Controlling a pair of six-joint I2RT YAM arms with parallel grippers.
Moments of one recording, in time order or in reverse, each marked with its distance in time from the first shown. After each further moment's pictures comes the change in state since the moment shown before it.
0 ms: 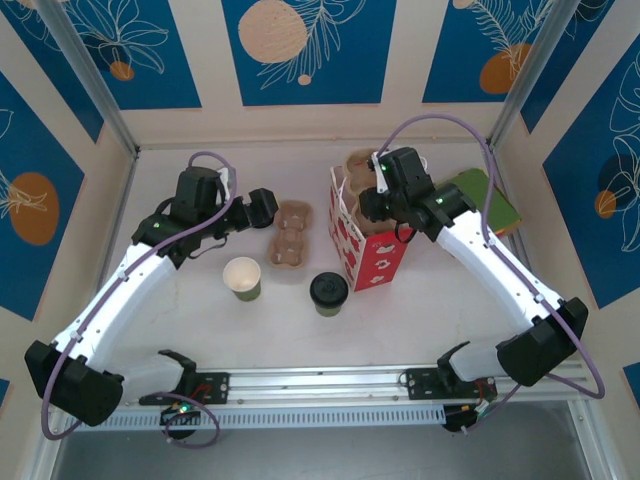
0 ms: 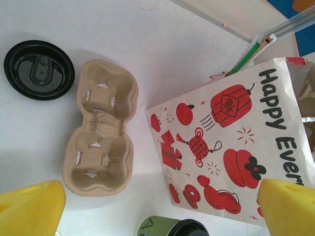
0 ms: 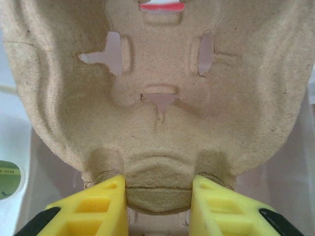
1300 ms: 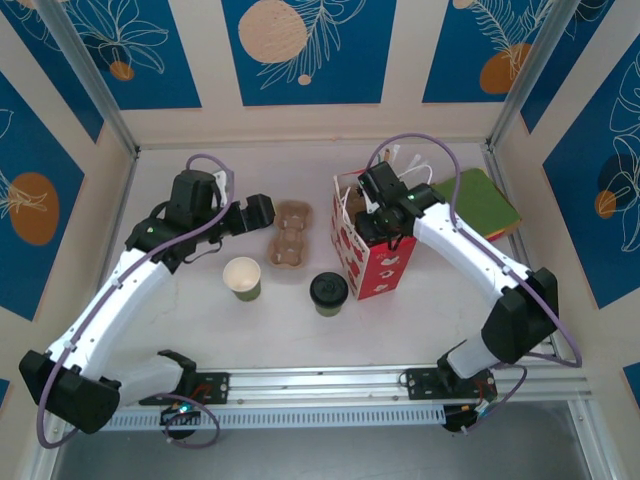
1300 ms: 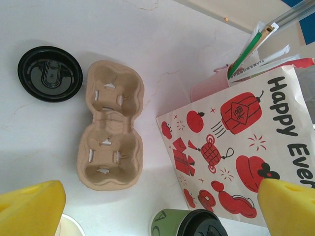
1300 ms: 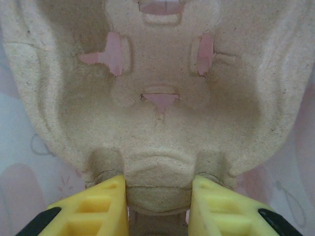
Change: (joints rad) left arm 0.000 -0.047 -0.007 -0.043 -0.015 0.071; right arm 0.013 0.150 -0.035 -0.130 -0.016 0.026
